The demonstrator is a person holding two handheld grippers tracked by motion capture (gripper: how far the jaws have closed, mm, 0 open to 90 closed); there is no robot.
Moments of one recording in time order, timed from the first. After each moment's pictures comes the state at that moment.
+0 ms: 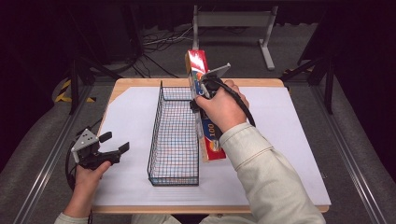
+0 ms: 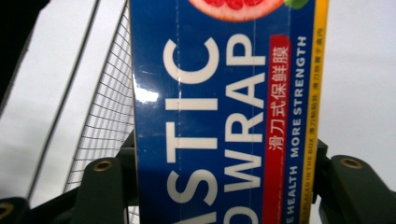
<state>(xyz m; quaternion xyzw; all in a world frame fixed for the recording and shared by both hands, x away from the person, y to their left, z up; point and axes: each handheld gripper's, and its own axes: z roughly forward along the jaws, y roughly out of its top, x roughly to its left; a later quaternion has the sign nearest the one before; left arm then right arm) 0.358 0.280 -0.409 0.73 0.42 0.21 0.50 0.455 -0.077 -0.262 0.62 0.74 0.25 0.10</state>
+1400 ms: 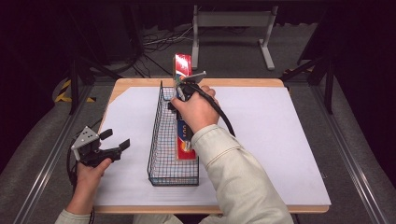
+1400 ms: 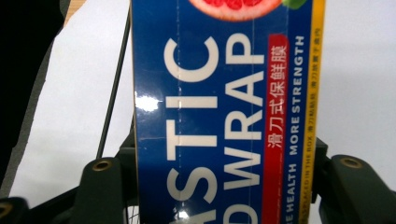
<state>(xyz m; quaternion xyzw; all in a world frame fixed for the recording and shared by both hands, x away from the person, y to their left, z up) 0.364 0.277 -0.408 0.72 0.42 0.21 0.51 0.469 -0.017 -0.296 0.66 0.69 0.27 0.10</state>
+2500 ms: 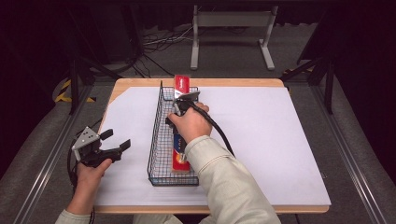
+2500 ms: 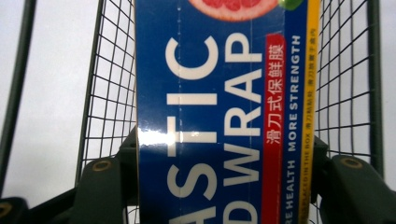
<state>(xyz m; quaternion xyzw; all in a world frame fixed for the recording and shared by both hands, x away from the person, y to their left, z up) 0.364 0.278 -0.408 0.72 0.42 0.22 0.52 0.470 -0.004 -0.360 0.69 0.68 0.23 0.07</state>
